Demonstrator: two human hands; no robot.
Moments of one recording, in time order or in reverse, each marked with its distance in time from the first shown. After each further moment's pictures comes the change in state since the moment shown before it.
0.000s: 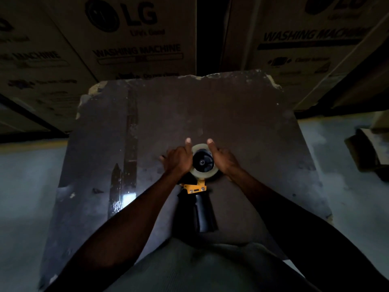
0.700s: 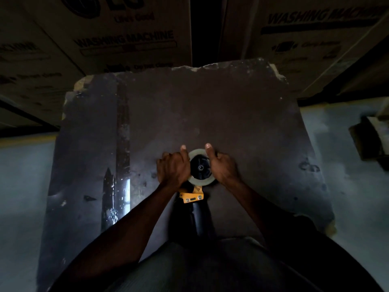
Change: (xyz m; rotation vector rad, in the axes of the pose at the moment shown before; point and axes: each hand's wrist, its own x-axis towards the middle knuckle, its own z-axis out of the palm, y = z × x) left_hand 0.009 -0.008 0.016 0.300 0.048 0.130; right_hand 0.010 0.011 0.007 -0.064 0.067 0.007
